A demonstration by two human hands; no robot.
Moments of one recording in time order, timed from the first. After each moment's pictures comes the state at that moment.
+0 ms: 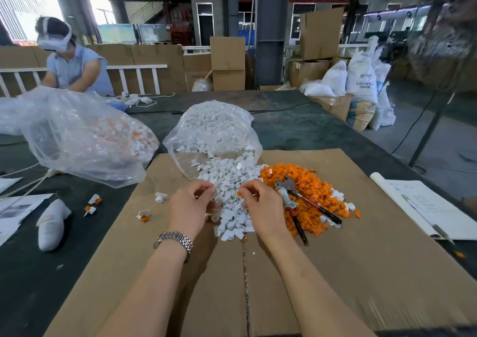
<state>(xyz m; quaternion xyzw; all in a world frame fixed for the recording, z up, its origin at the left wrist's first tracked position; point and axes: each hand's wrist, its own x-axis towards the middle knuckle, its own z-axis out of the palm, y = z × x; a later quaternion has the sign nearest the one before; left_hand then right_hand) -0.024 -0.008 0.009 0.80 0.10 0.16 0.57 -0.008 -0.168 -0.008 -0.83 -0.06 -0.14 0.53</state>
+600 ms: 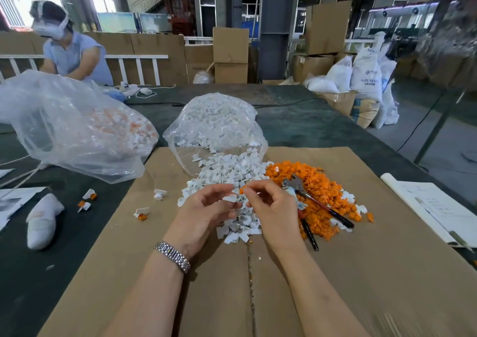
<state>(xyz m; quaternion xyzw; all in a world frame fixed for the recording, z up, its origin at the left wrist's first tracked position) -0.027 -0.007 -0.010 0.56 0.00 -0.02 0.83 -0.024 -0.172 -0.006 -0.74 -0.09 -0.15 0.65</state>
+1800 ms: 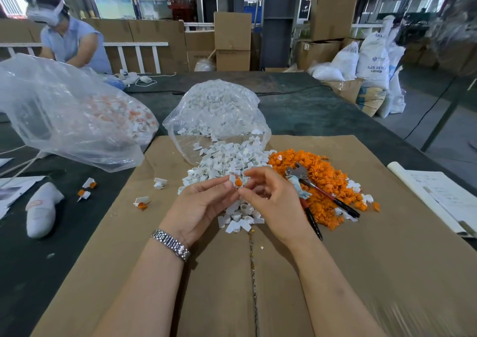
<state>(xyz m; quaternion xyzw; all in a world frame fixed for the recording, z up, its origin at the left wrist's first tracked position) -0.030 -0.003 0.001 0.47 0.02 -0.10 0.88 -0.027 -0.180 -0.001 -0.75 -0.14 -0.06 0.64</state>
